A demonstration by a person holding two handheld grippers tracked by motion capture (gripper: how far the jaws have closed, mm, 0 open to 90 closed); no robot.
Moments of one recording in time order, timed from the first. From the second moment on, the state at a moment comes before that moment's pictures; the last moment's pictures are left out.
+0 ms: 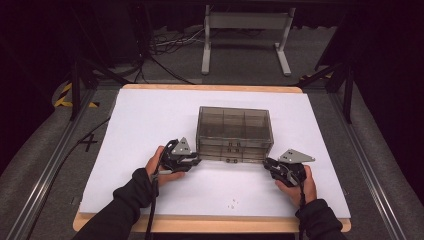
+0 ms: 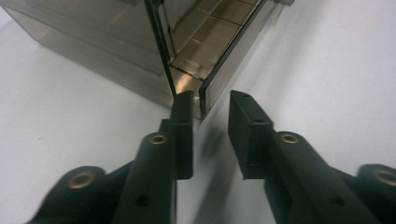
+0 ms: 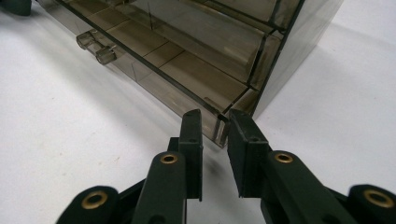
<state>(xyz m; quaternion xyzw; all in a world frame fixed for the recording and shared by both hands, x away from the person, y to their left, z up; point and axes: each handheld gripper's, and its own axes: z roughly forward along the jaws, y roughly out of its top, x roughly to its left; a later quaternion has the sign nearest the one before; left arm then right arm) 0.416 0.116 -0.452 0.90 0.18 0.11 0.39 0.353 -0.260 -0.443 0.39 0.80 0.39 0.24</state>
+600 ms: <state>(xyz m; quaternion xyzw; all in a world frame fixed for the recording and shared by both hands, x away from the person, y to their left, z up) 0.416 0.120 -0.451 0.91 0.16 0.10 0.38 0.351 -0.262 -0.438 0.36 0.83 0.37 0.23</state>
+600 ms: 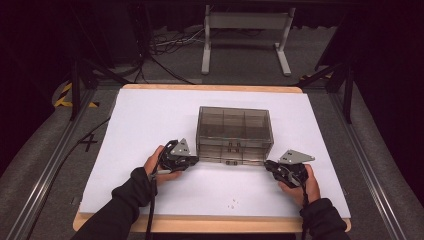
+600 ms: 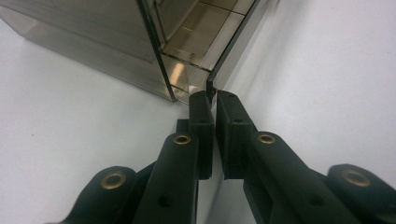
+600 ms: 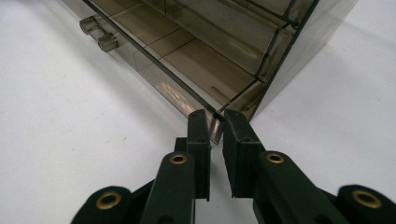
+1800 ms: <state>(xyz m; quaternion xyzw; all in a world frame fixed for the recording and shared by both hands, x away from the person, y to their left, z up) 0.388 0.122 -0.447 0.93 0.11 0.08 0.36 0.324 -0.268 -0.433 0.31 0.86 0.35 0.20</state>
